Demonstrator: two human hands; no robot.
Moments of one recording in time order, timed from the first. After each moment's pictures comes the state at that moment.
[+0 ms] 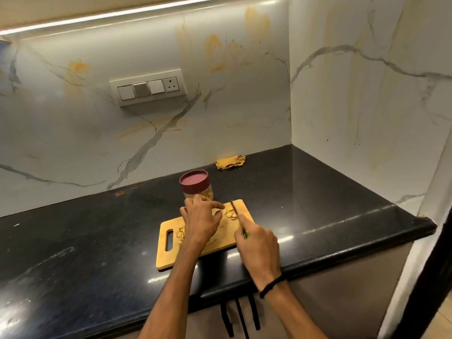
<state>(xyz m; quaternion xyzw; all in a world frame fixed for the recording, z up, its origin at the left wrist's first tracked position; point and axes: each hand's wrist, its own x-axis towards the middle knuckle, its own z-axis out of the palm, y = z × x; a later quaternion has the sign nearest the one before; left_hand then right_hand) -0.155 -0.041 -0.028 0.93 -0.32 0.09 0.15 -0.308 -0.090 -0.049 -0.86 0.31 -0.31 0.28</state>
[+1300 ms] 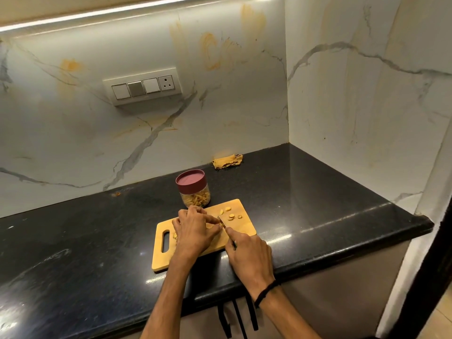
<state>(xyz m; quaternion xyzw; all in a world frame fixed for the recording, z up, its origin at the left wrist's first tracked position) -0.165 -0.019 -0.038 0.93 -0.32 0.03 0.16 -0.308 -0.080 -0.055 -0.90 0.27 -0.24 0.25</state>
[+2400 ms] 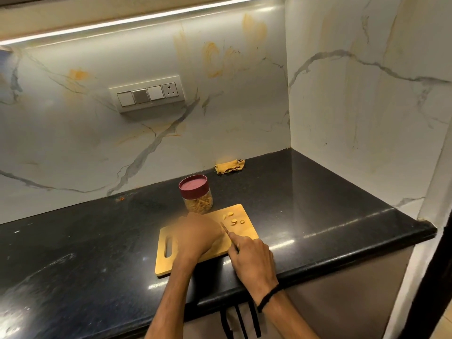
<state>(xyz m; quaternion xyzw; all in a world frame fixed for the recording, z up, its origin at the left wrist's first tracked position) -0.163 -0.021 -0.034 0.94 -0.27 0.00 0.20 -0.315 -0.077 -0.040 -0.90 0.28 -0.20 0.28</state>
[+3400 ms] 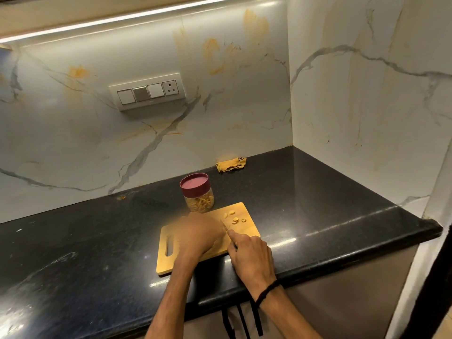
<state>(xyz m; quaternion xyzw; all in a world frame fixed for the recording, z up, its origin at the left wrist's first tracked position) -0.158 -0.024 -0.038 0.94 -0.26 0.00 0.21 -0.303 -0.082 -0.044 -0.91 0.27 -0.19 0.24</state>
